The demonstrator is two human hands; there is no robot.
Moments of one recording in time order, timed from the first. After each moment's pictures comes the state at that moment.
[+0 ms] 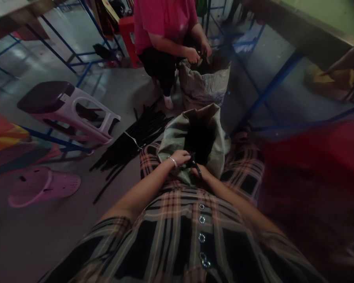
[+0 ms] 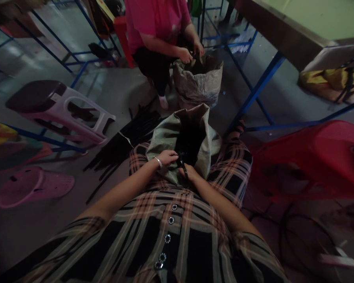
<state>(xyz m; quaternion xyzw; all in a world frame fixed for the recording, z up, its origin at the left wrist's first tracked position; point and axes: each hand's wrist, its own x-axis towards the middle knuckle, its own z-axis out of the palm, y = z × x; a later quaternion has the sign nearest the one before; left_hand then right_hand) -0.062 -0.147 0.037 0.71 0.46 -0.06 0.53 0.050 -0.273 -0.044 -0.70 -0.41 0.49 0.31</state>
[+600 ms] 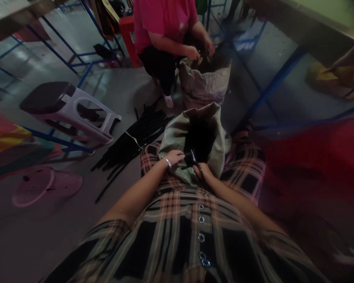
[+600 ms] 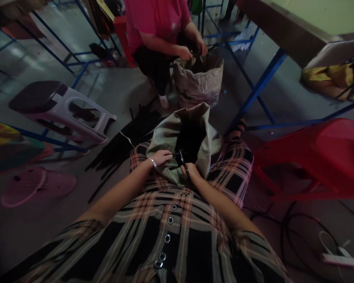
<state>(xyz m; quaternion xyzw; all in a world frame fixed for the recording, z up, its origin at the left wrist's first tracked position) -0.090 -0.131 0.030 0.72 0.45 -0.06 0.53 0.044 -0.277 -0.032 -0.74 -0.38 0.44 0.32</state>
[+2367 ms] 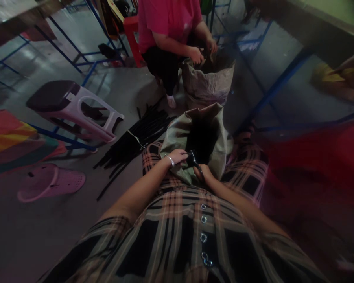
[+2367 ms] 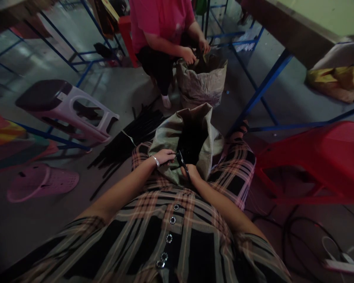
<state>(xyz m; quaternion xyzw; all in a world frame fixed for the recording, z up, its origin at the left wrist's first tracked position) -0.082 -0.134 0.036 0.68 0.45 -0.06 0.58 0.039 -0.281 -0.047 -0.72 -0.36 0.48 0.35</state>
